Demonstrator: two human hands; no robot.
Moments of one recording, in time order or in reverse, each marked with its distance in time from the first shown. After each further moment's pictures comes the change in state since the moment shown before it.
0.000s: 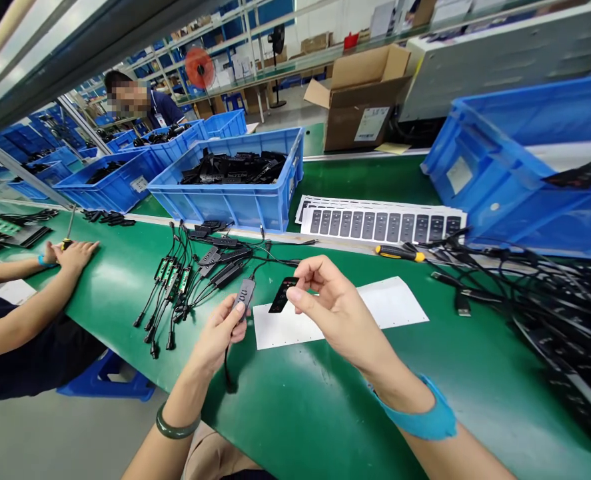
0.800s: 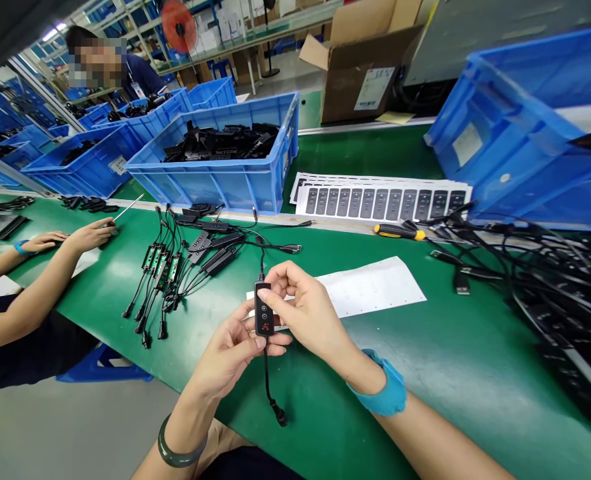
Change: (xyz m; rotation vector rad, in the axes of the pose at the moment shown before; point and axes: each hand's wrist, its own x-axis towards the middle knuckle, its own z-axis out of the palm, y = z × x) left_hand -0.035 0.021 0.032 -0.750 -0.350 -0.185; right_hand -0.005 0.029 0.026 -0.020 -0.013 0.206
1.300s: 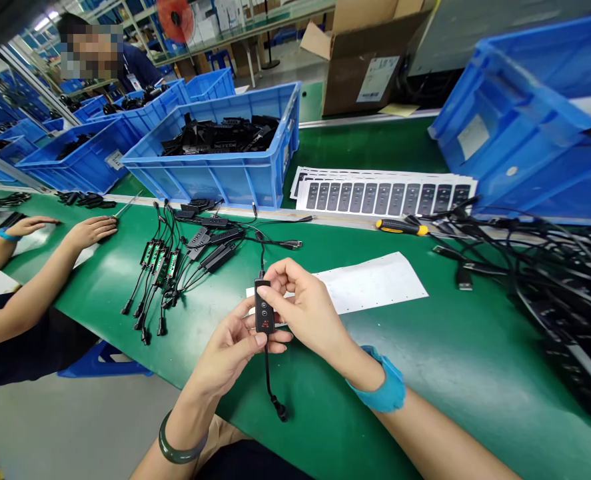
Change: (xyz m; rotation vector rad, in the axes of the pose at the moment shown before) left_hand 0.000 -0.002 0.000 0.005 -0.025 0.015; right_hand -0.001 0.005 0.001 -0.033 -0.004 0.013
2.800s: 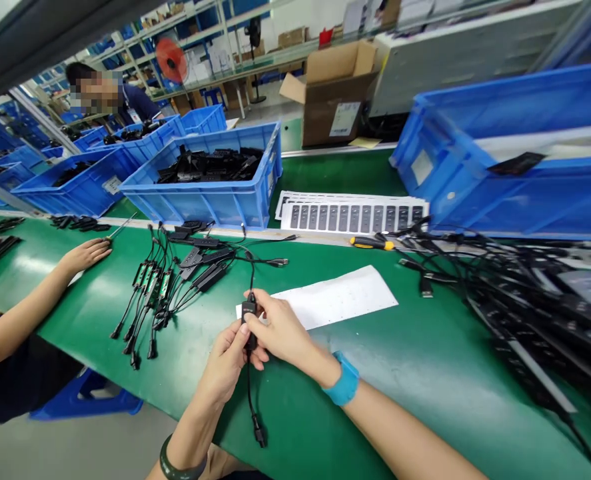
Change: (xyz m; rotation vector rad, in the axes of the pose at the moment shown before) left_hand 0.017 -0.024 -0.005 0.196 0.287 0.026; right_hand 0.004 0.024 0.008 -0.248 -0.127 0.007
